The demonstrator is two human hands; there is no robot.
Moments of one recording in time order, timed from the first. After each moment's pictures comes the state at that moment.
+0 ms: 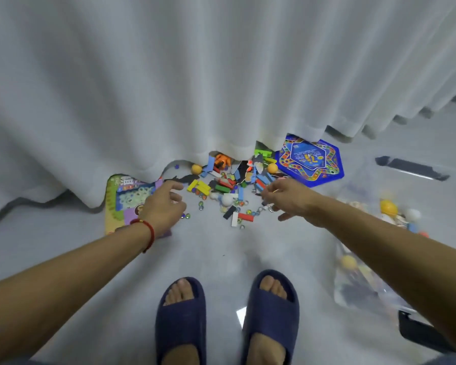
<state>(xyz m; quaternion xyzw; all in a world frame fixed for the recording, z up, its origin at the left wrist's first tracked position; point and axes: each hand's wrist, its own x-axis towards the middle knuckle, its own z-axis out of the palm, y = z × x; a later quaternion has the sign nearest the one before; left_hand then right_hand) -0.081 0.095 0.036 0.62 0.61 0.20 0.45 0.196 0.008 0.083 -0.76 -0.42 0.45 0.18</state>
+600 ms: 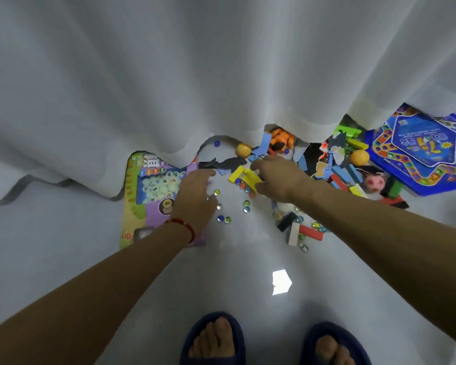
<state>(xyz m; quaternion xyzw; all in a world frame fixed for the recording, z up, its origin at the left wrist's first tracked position) -0.087 0.210 -0.110 0.75 0.59 0.17 0.26 0.133 0.220 -0.083 -0.64 -0.74 0.21 -0.05</state>
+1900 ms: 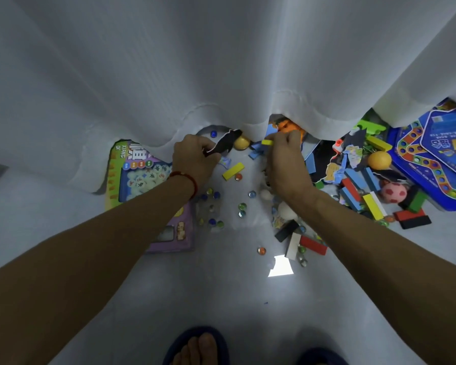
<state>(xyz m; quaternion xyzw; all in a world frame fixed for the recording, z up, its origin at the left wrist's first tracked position) -0.047 0.295 -0.110 0.68 0.67 0.18 0.24 0.141 0.252 -0.133 -0.73 -0.63 0.18 0.19</state>
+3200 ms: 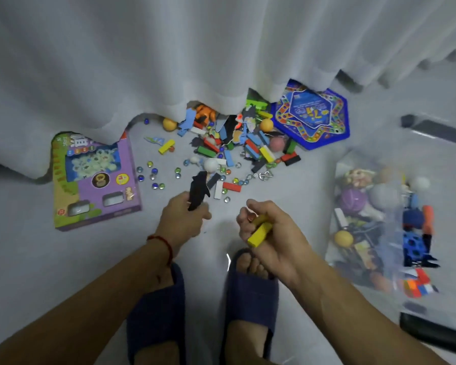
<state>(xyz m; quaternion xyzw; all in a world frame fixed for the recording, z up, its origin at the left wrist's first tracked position) -0.009 0.057 -0.056 0.54 0.61 0.15 0.57 0.144 -0.041 0.011 -0.45 0.15 0.67 0.57</state>
